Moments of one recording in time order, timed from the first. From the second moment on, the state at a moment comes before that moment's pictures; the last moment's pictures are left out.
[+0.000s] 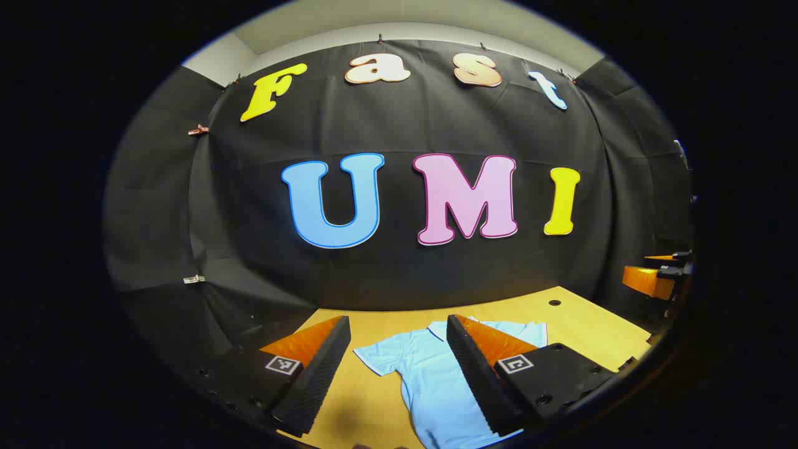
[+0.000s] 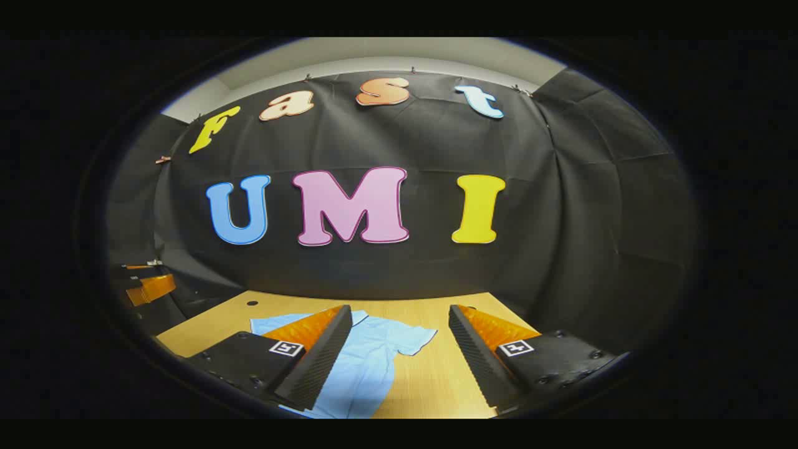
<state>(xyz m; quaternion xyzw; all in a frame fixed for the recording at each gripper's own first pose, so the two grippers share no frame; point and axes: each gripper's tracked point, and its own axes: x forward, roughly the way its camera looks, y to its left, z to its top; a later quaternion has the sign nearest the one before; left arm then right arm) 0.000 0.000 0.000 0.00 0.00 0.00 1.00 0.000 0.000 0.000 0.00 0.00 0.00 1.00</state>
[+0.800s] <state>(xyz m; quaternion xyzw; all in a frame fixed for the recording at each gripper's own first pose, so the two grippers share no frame) 0.011 0.007 -0.010 -0.01 0.01 -0.02 1.00 0.001 0.009 -0.007 -0.01 0.01 -0.01 1.00</state>
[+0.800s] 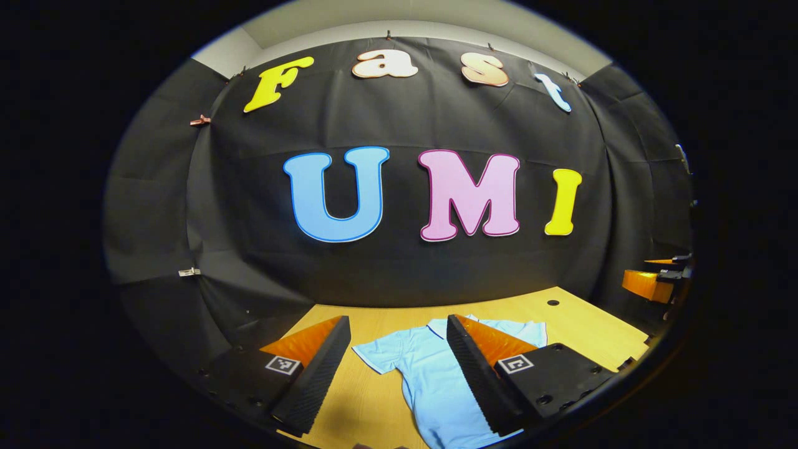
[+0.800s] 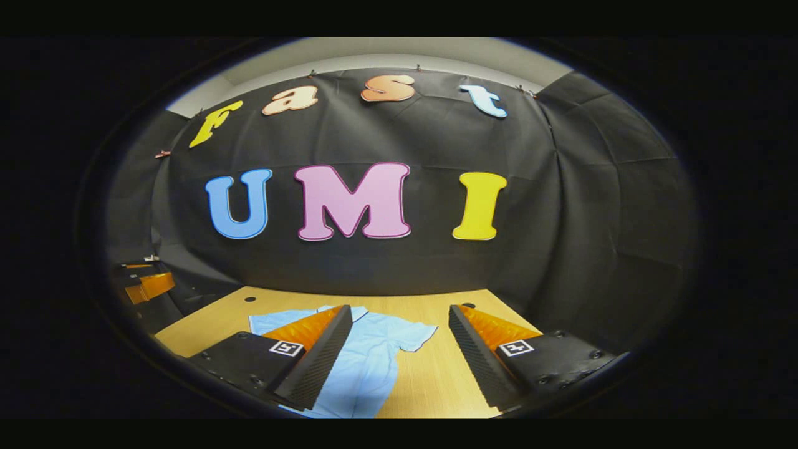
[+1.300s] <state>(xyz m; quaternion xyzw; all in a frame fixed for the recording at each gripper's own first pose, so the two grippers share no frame) 0.018 0.014 -0.015 -0.01 0.02 -0.01 1.00 0.038 0.008 -0.011 -0.02 0.03 0.00 1.00</state>
